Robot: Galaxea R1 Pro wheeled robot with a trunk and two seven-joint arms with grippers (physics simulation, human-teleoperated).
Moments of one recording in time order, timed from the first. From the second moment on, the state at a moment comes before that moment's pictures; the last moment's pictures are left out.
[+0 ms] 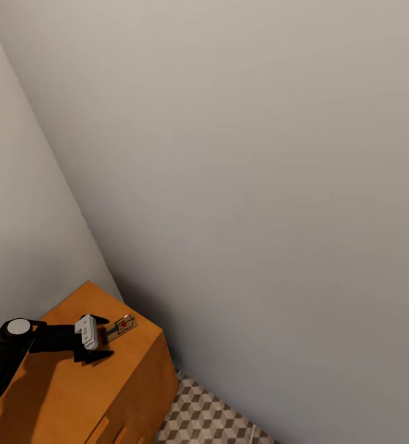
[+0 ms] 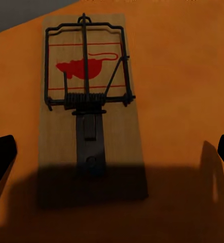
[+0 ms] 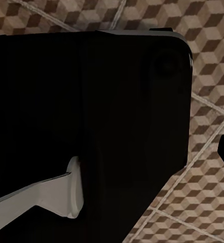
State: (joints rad) left arm -0.50 0.39 0.10 -1.12 -0.40 0.09 -1.29; right arm -0.11 0.09 0.07 -0.02 -0.09 -0.25 -0.01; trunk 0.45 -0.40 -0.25
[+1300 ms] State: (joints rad) left arm -0.50 0.39 0.11 -1.12 -0.40 0.10 -1.30; right arm -0.11 0.09 0.07 -0.02 -0.09 -0.25 -0.01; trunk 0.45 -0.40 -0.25
